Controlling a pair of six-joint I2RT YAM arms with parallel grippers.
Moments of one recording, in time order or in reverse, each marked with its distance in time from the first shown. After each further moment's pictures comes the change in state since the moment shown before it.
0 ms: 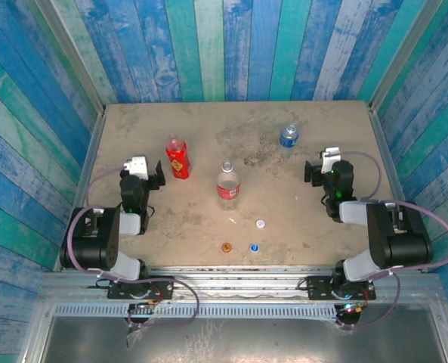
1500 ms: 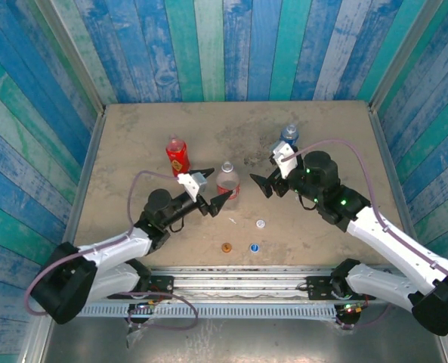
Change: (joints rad) left arm -0.609 -0.346 0.007 -0.090 0.404 -0.017; right arm 0.587 -0.458 0.417 -0.845 -0.150 -0.081
